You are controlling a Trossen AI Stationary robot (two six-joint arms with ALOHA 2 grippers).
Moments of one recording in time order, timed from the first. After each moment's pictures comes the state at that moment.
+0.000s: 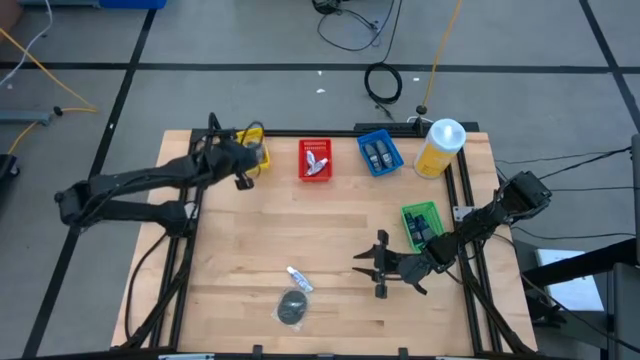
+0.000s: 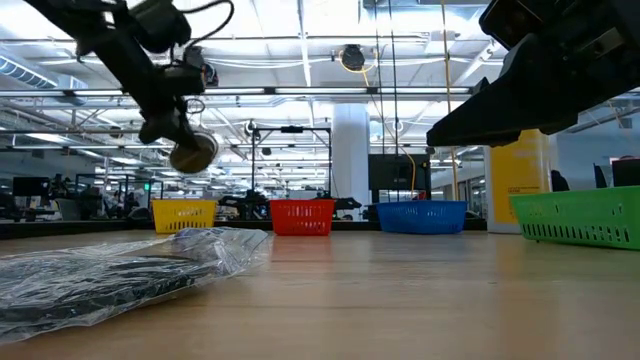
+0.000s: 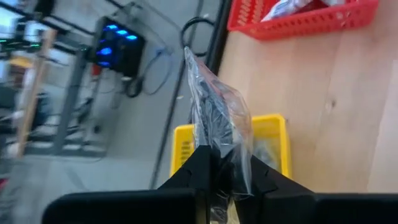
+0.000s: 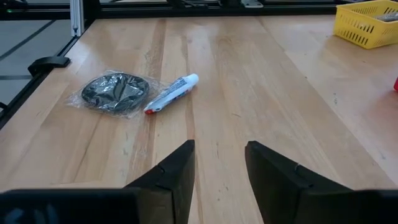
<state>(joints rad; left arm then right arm) 0.48 1.01 0.64 -0.33 -0.44 0.60 0.56 1.58 0.52 0.62 0.58 0.29</state>
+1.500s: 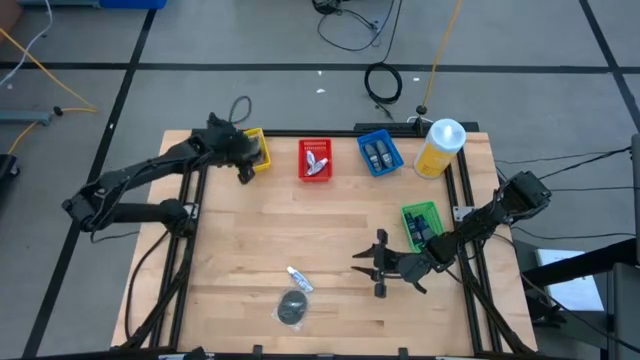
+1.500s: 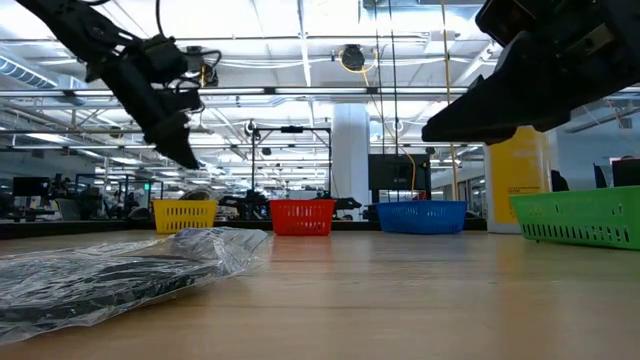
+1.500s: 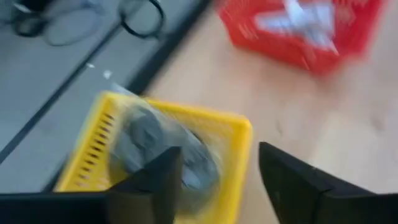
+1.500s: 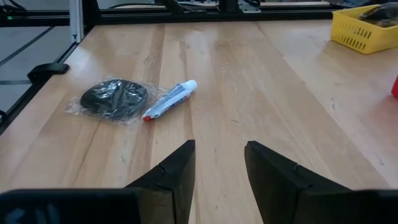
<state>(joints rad) 0.81 1.10 0.64 -0.34 0.08 0.28 0.55 1.58 0.52 0.64 0.58 0.28</state>
